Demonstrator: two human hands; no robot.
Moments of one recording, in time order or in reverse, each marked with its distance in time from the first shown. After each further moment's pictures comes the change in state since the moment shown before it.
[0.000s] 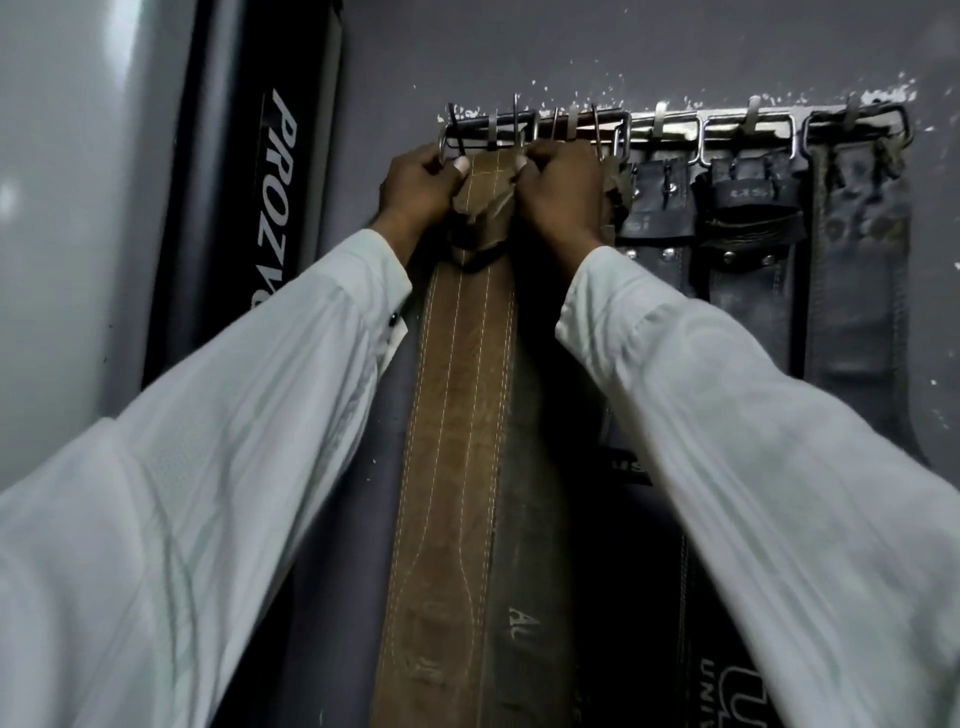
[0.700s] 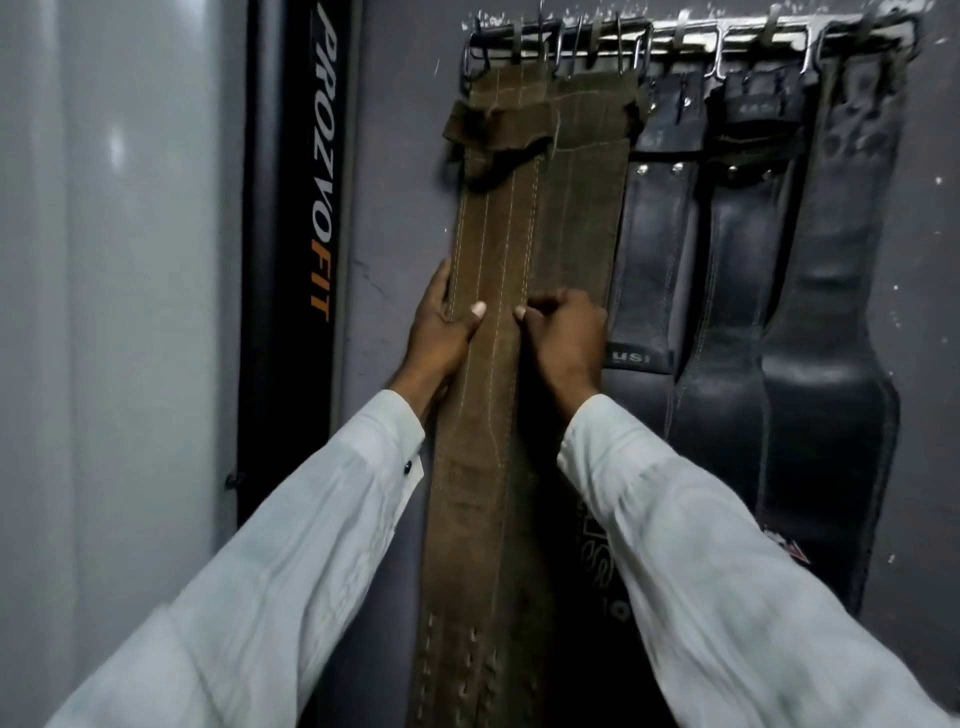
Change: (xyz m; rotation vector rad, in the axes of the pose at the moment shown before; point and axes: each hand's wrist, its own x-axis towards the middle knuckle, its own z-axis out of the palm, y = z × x) left_hand -0.221 -0.081 -0.006 -0.235 -0.157 -0.285; right_hand -0.219 0.015 -0.025 0.076 -0.190 0.426
